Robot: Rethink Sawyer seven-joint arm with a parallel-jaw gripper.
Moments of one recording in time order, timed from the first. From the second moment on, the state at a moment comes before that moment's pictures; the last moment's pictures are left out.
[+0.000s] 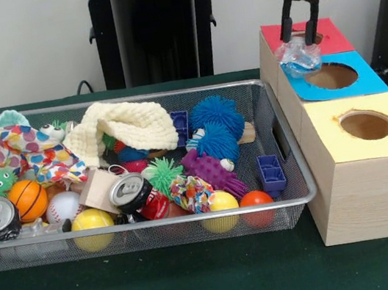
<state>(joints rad) 0.30 -0.76 -0.31 1.93 0.34 0.31 2.08</state>
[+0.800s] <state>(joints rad) 0.32 -0.76 -0.31 1.93 0.34 0.32 2.08</state>
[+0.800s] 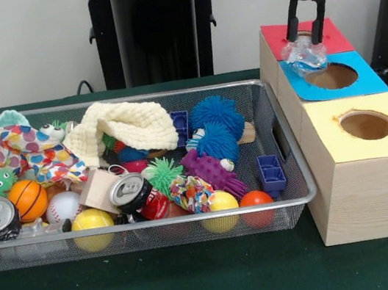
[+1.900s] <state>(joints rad) 0.36 -0.74 -0.31 1.88 0.36 0.32 2.08</state>
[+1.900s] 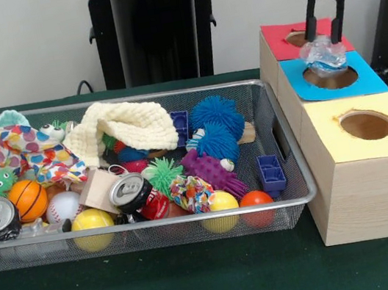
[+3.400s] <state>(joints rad) 0.39 -0.70 -0.33 1.86 0.38 0.32 2.08</state>
